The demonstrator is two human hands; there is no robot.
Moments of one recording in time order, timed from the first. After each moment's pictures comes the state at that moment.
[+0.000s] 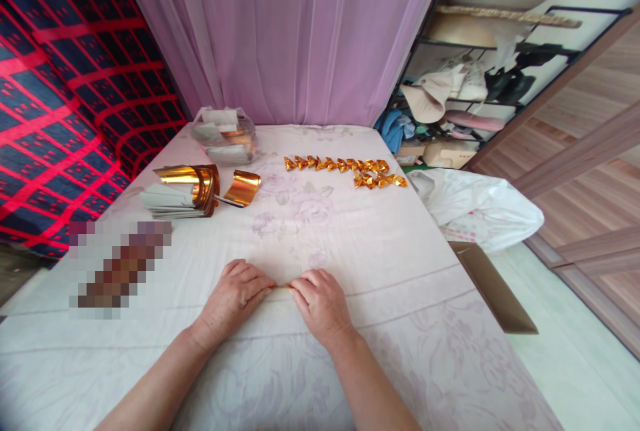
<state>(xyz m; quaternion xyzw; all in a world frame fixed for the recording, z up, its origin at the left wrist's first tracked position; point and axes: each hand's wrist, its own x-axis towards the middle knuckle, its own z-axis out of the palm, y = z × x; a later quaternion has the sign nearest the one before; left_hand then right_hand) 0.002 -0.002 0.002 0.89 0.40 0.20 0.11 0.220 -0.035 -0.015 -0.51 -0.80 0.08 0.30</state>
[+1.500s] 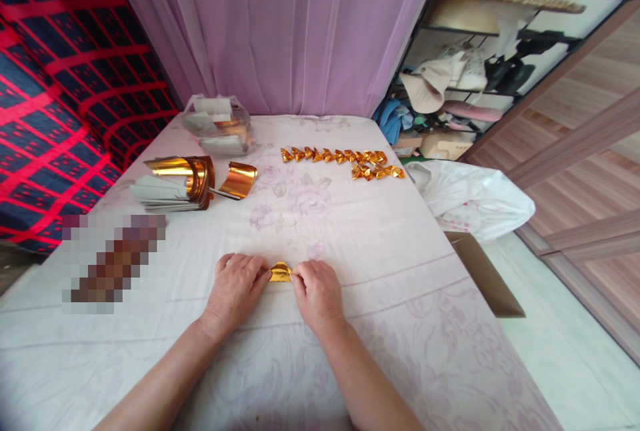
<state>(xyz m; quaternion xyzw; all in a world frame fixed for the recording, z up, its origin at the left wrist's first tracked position) 0.023 -0.008 0.015 0.82 0.54 0.13 0.10 0.209 -0.036 -0.017 -0.59 -0.74 0.07 0.30</state>
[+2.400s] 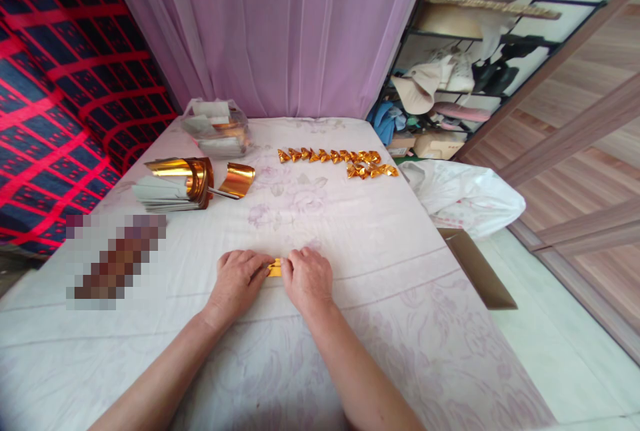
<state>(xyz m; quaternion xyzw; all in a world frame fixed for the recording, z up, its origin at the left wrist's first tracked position) 0.020 -0.006 0.004 0.82 0.53 0.18 0.13 0.189 -0.022 0.002 -0.66 -0.73 0.01 0.19</state>
